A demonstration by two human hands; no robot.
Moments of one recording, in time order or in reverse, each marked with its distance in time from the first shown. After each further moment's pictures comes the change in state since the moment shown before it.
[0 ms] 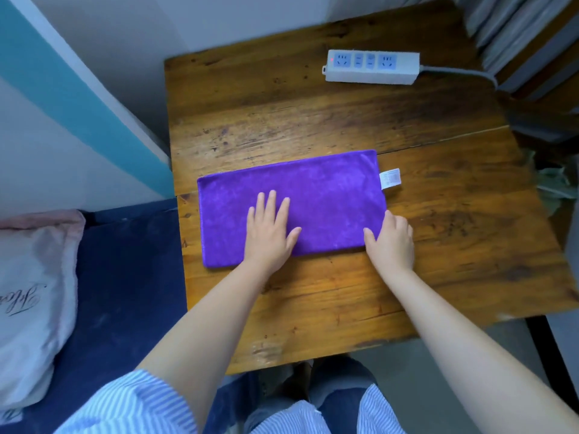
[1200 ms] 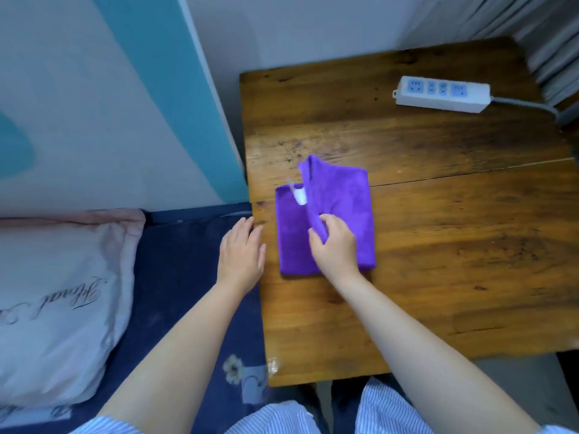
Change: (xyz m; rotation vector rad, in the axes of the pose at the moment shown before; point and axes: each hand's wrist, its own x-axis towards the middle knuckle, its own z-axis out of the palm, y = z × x) left_hand -0.046 -0.170 -0.041 -0.029 0.116 -0.041; right_hand -0.075 -0.194 0.058 0.451 0.039 -0.342
